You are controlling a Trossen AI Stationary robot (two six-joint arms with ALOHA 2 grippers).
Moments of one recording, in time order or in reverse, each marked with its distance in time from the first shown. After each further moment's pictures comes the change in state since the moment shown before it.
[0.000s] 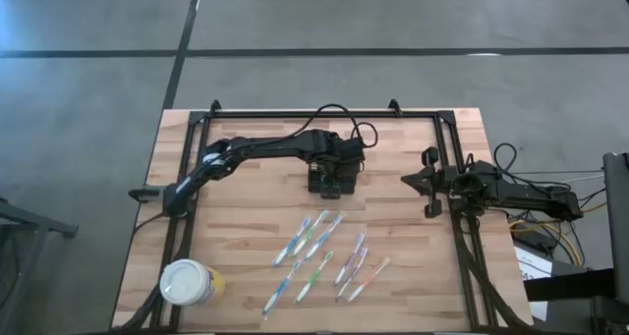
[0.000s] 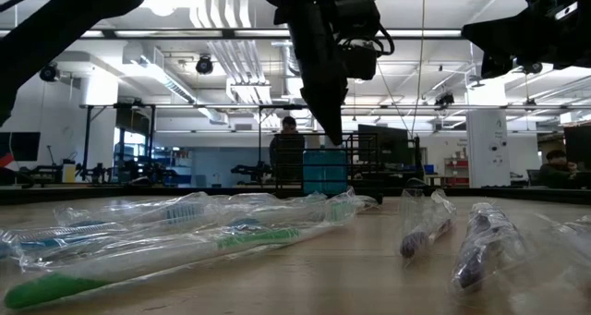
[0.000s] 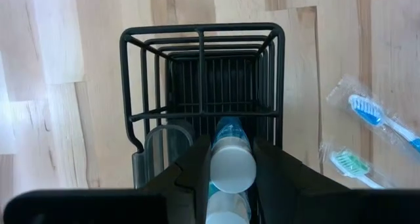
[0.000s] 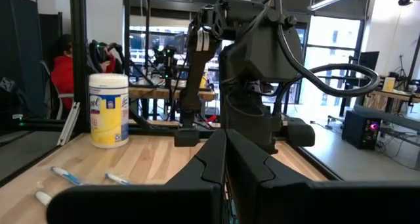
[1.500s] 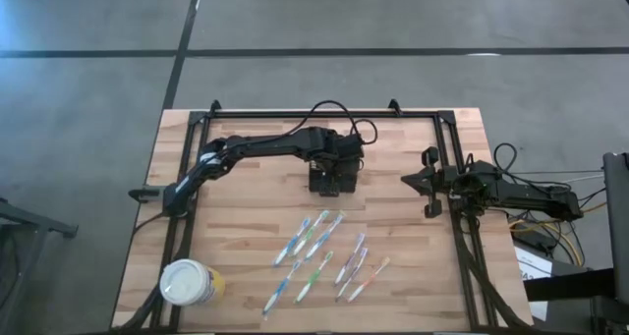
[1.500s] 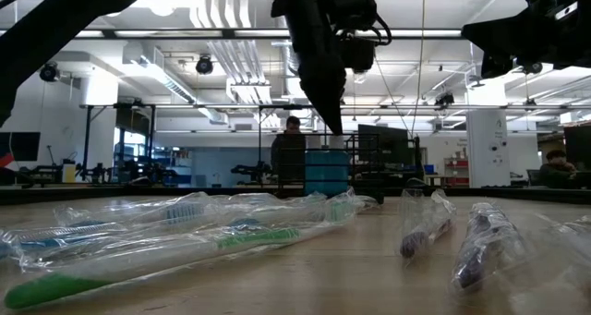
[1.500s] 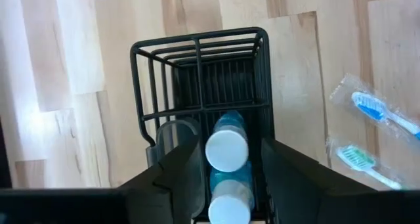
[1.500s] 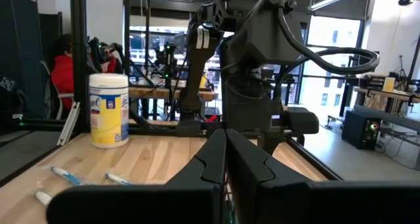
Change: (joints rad) left arm 0.002 -0.037 -0.002 0.008 -0.018 0.057; right arm 0.000 0.000 0.000 0.000 0.000 0.000
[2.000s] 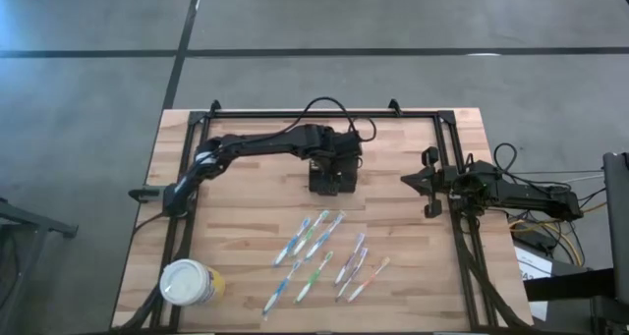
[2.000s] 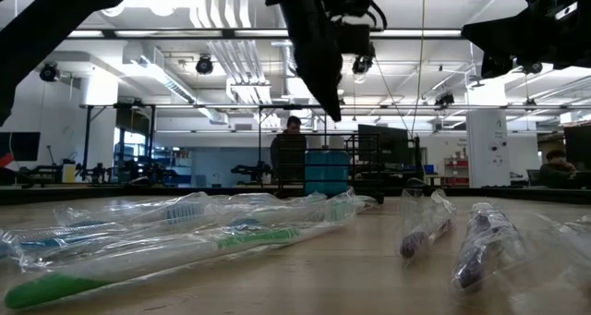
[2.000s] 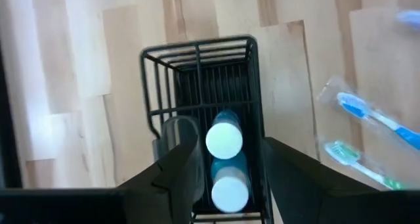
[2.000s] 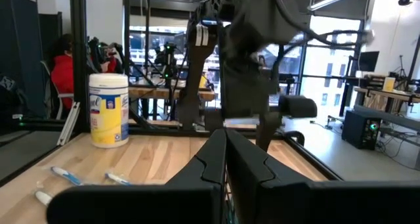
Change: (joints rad) left arm 0.000 -0.049 0.000 -0.014 0.008 0.006; right arm 0.000 0.000 0.000 0.000 0.000 0.000
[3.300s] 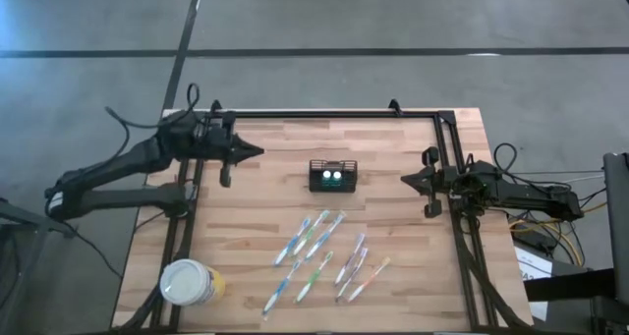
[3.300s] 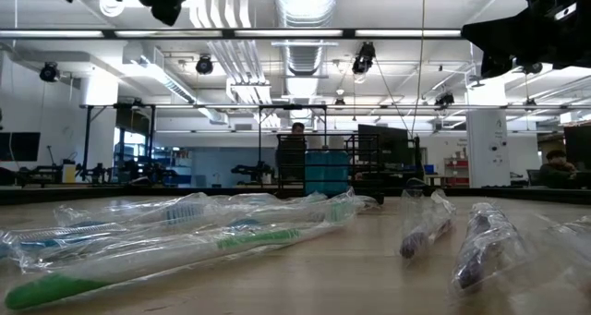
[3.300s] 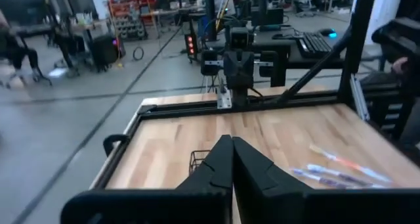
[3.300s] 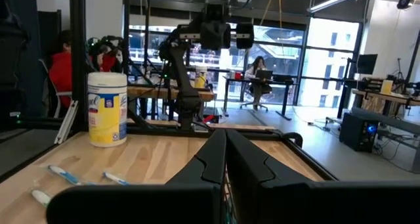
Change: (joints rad) left arm 0.253 -1.467 -1.385 0.970 0.422 -0.123; right arm 0.000 0.005 0.000 0.007 0.002 -0.017
